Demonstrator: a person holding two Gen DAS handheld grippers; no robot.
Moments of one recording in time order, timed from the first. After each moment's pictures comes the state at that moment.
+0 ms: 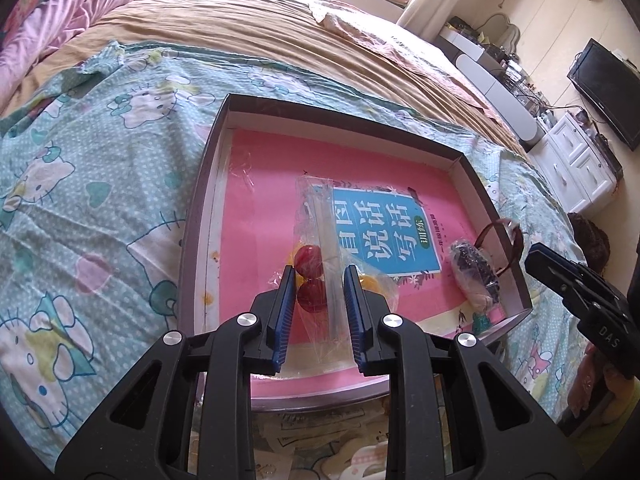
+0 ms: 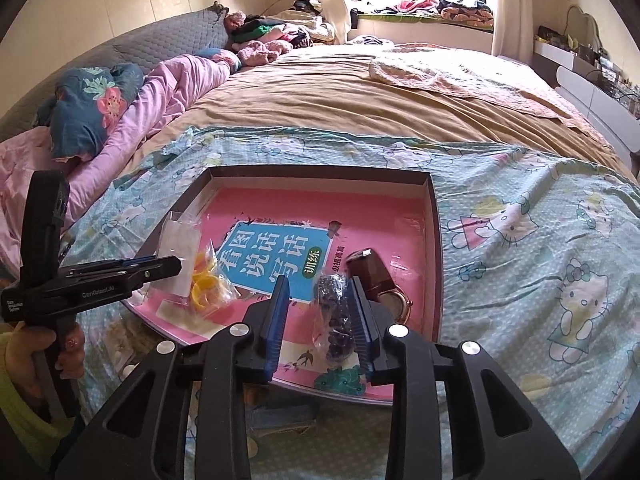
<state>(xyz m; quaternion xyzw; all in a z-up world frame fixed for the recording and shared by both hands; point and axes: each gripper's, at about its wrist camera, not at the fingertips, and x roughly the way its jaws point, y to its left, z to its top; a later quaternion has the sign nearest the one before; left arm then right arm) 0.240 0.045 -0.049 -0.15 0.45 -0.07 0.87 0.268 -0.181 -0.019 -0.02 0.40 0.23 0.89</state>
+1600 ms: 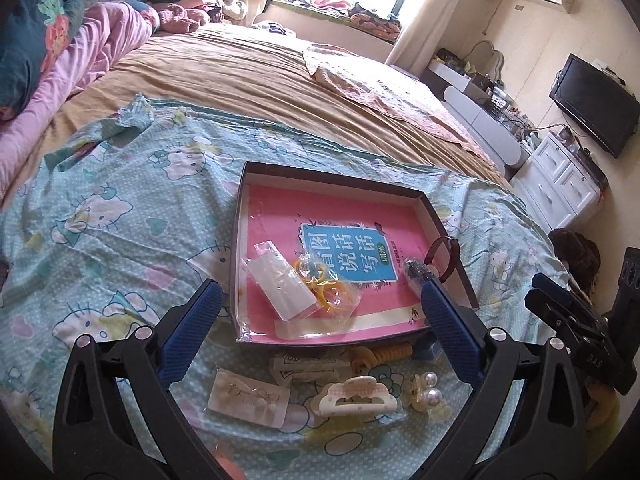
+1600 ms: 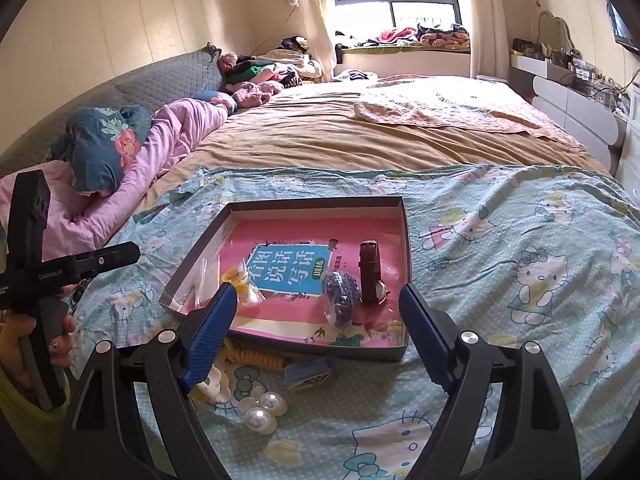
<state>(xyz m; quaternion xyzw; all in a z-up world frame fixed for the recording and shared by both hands) 0.176 0.054 0.030 -0.15 0.39 -0.06 0.91 0.196 -0.213 0.029 0.02 0.34 0.21 0.91</state>
